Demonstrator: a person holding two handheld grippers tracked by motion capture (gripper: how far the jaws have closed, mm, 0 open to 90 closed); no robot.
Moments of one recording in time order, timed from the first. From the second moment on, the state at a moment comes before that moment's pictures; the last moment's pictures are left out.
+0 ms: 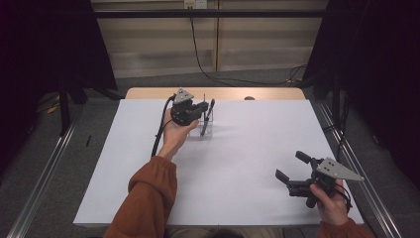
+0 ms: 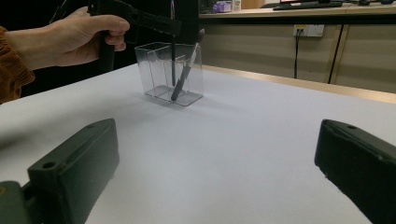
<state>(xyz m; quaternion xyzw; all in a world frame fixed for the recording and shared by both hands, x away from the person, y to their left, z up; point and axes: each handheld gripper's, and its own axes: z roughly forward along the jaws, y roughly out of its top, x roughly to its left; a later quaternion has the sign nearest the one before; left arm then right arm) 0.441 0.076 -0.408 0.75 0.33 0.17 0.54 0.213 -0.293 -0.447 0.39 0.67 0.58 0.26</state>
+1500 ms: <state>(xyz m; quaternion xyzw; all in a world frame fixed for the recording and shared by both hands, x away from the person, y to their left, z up) 0.423 0.110 -0.386 0.73 0.34 0.19 0.56 0.216 -0.293 -0.449 0.39 0.67 0.58 0.26</state>
